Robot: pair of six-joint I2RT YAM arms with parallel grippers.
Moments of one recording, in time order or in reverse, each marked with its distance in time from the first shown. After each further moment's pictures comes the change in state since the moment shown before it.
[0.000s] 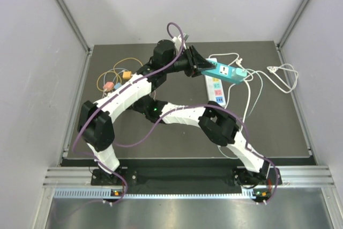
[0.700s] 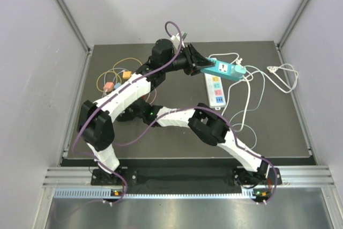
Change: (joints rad) left arm 0.014 0.000 -0.004 0.036 0.002 -0.022; right arm 0.001 0.190 0.112 -0.062 0.049 0.059
